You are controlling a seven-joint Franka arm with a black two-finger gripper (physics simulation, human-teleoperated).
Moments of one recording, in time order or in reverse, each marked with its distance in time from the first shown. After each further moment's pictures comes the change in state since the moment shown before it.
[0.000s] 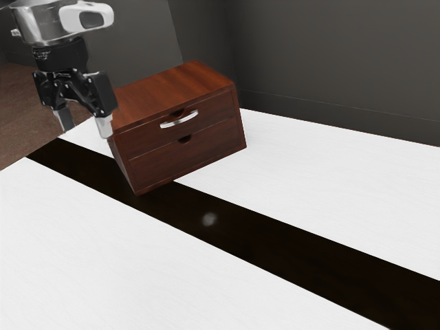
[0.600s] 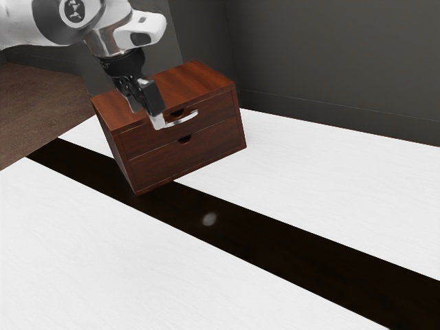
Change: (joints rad) arm -0.021 0.179 -0.018 0.014 0.045 0.360 0.383
